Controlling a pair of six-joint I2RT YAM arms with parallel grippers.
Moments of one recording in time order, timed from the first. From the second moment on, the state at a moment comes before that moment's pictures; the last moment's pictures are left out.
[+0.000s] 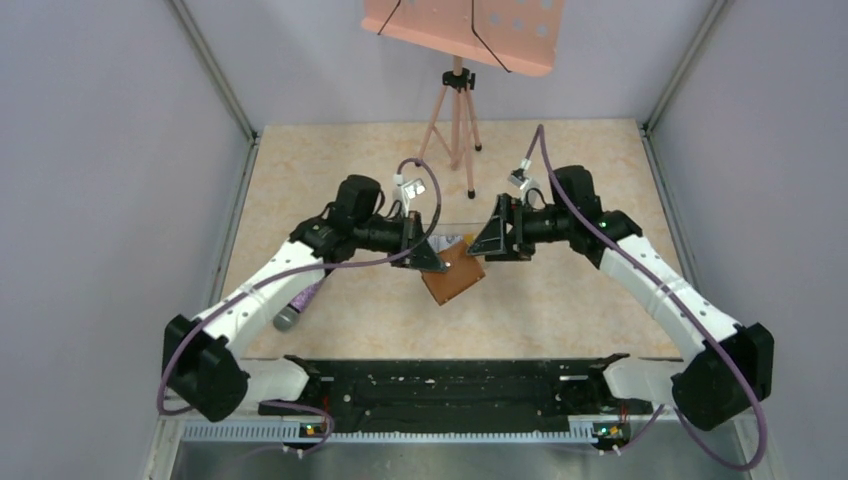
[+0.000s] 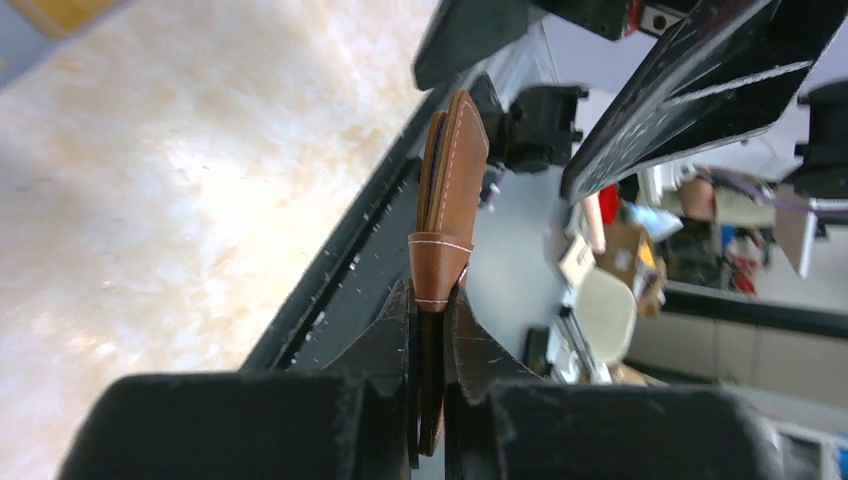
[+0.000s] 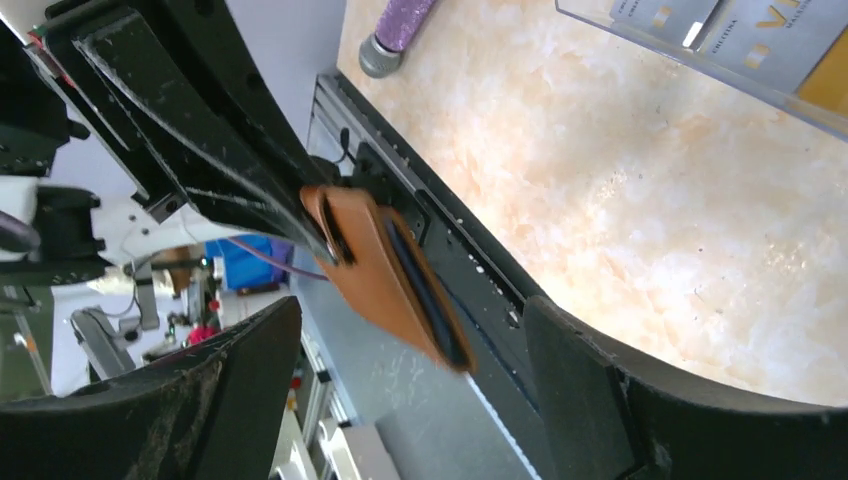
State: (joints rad) left arm -0.56 1.32 1.07 -0.42 0.86 -0.58; right arm 0.44 1.26 1.06 -0.54 -0.83 0.58
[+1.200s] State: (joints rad) left arm -0.49 0.91 0.78 -0.10 0.51 -1.07; right arm 0.61 1.11 0.78 0.06 -0.60 1.12
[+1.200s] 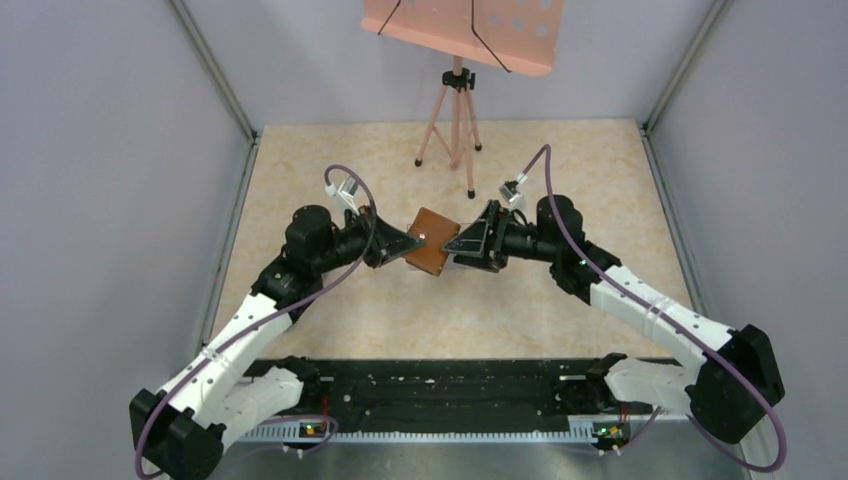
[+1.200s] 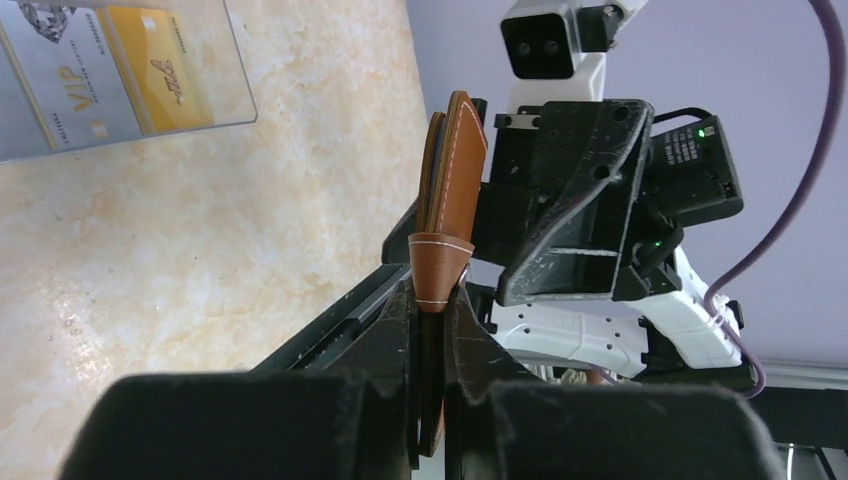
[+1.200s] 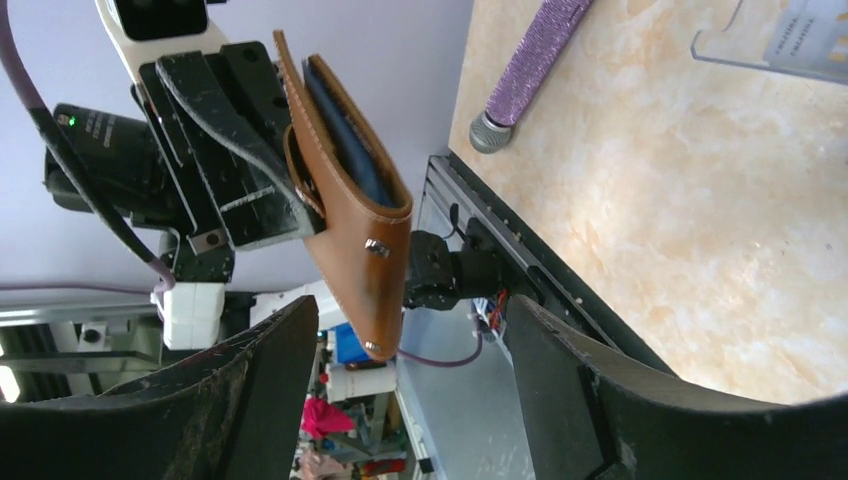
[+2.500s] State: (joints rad) left arm -0.52 1.30 1.26 -0.68 0.25 -0.59; right arm 0.58 1.43 1.09 -0.25 -0.62 0.84
